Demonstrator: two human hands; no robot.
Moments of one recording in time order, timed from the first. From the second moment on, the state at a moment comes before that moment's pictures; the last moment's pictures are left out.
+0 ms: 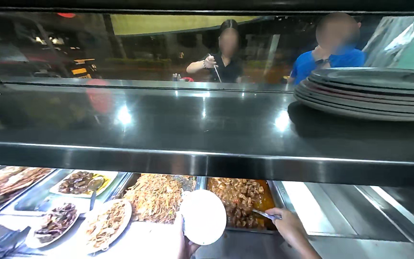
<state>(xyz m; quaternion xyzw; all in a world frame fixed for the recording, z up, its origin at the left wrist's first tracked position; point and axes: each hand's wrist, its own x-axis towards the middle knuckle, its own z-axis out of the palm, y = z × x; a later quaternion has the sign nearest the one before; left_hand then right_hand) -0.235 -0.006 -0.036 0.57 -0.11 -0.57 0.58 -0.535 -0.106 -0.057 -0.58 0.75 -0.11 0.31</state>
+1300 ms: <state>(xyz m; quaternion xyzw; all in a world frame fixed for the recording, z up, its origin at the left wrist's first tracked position) -0.288 -0.043 -0.039 0.48 -0.03 -0.64 0.61 -0.530 -0.084 0.027 -0.73 0.58 -0.33 -0.12</state>
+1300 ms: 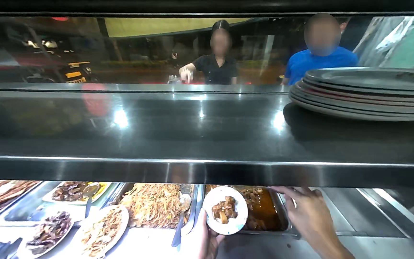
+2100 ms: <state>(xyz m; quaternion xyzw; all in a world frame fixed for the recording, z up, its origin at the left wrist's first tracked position) -0.267 -0.046 -0.057 0.53 -0.05 -0.59 0.61 -0.567 -0.113 -0.056 -0.49 0.73 -0.30 0.37</state>
